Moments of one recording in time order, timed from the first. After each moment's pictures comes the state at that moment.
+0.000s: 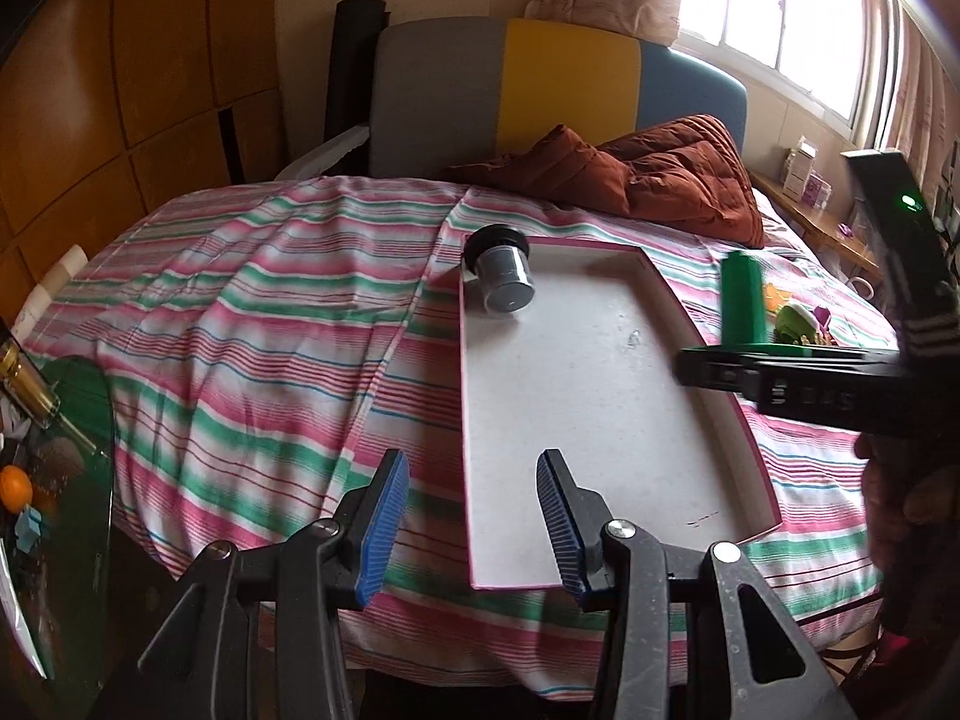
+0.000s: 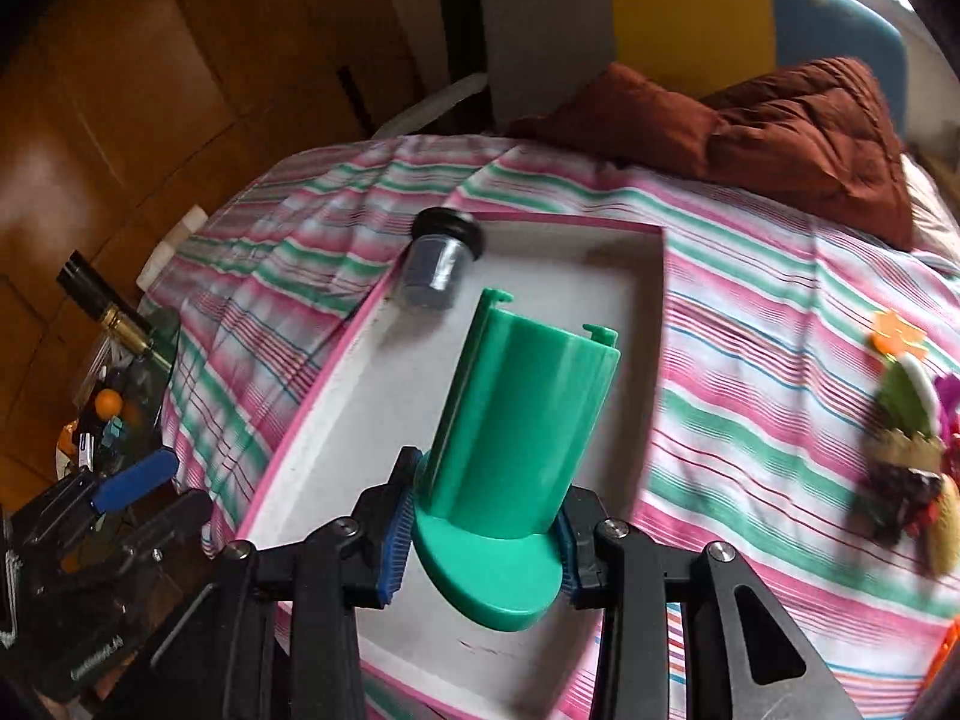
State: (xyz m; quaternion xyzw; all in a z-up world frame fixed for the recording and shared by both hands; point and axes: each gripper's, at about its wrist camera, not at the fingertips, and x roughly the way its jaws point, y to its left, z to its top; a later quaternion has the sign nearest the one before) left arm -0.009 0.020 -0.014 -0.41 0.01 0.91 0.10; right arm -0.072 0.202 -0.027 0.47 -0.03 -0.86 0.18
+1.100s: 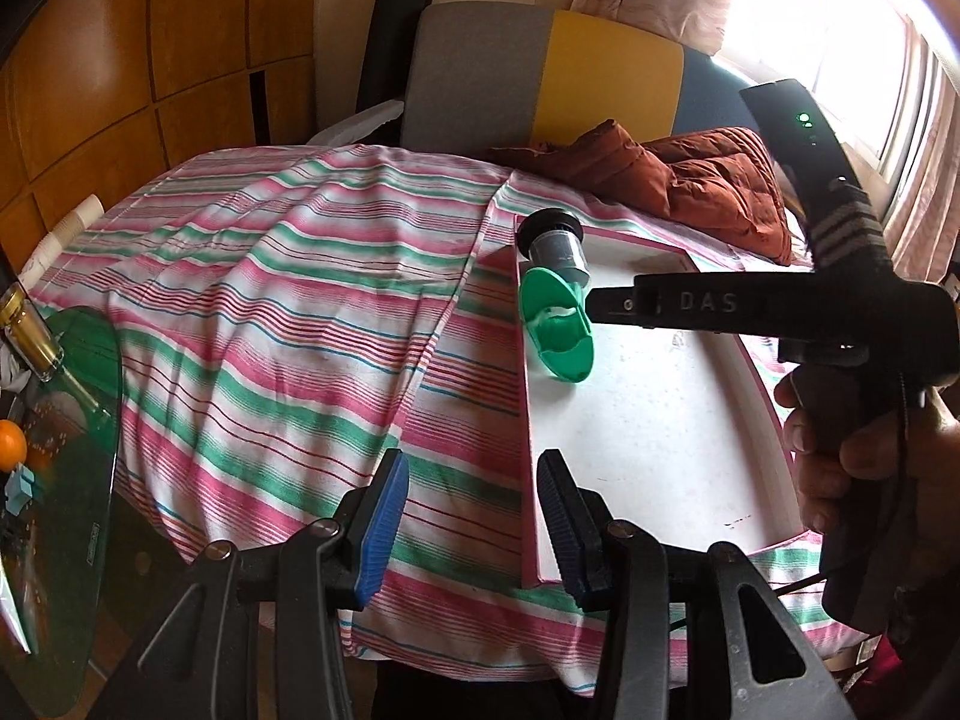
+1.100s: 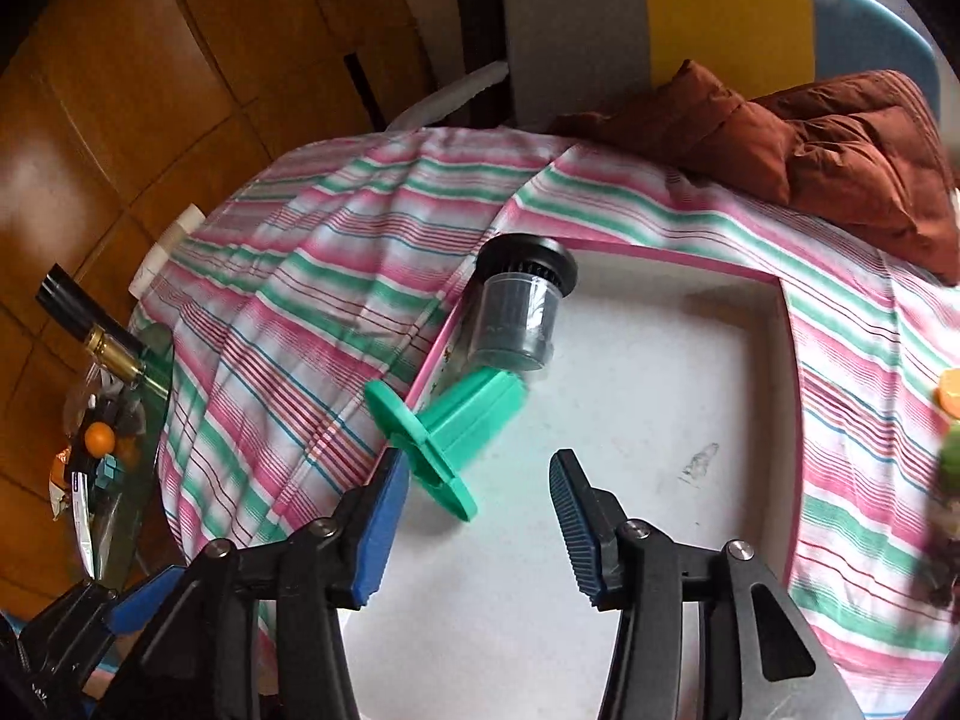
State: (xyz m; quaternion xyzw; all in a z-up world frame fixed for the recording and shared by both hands) left arm -0.018 -0.009 -0.026 -0.43 -0.02 0.90 0.08; right arm -0.121 0.142 -0.033 0.47 -0.04 -0.86 0.18
